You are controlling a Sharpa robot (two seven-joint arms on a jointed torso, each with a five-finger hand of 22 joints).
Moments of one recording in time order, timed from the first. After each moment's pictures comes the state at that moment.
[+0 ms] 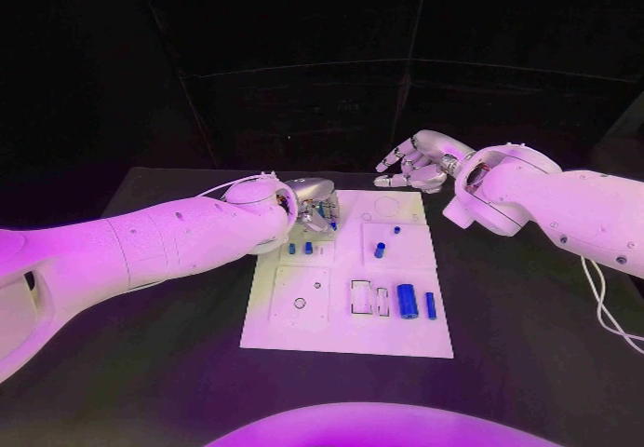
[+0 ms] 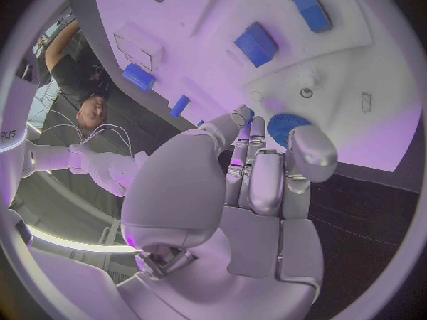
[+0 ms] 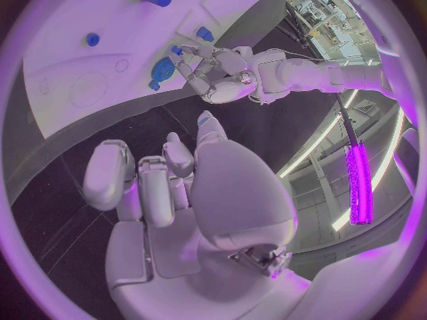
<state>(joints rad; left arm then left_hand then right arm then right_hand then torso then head) 1.24 -0.52 -0.13 1.20 -1.35 -0.16 -0.10 1.37 -0.07 0.48 -0.10 0.05 1.10 0.13 0.13 0.12 1.18 0.06 0.18 0.08 1.47 -0.02 1.32 1.07 0.12 1.43 0.08 1.04 1.15 1.30 -0.72 -0.02 1.37 -1.03 -0.21 -0.04 1.42 0.01 -0.16 0.27 0.30 0.84 0.17 0.17 0.07 1.26 0.08 1.18 1.16 1.47 0.01 1.46 1.31 0.09 1.38 0.10 1.35 1.10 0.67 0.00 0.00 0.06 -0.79</state>
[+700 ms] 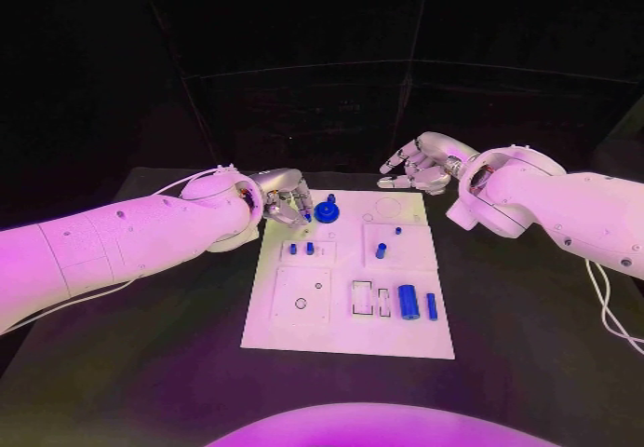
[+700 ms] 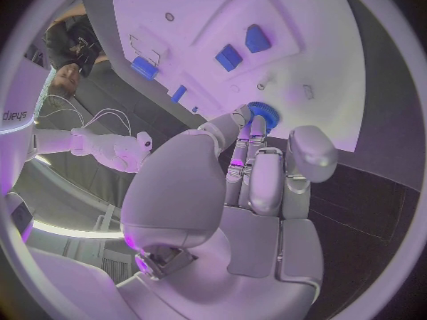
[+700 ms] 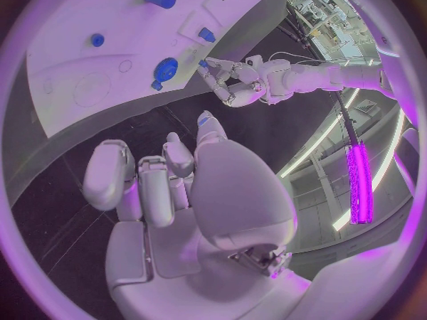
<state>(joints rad) 1.24 -0.70 -0.07 1.33 -1.31 -0.17 -0.11 1.37 -0.07 0.48 -0.10 0.05 1.10 0.13 0.13 0.12 1.18 0.06 0.17 0.08 1.47 -0.02 1.32 1.07 0.12 1.43 0.08 1.04 1.15 1.29 -0.72 -0.02 1.37 -1.03 -0.21 -0.04 1.42 0.01 -0.16 0.27 0.30 0.84 0.17 0.17 0.07 1.26 0.08 1.18 1.16 1.47 0.01 1.46 1.31 0.08 1.38 0.10 1.35 1.10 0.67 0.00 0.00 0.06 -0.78</state>
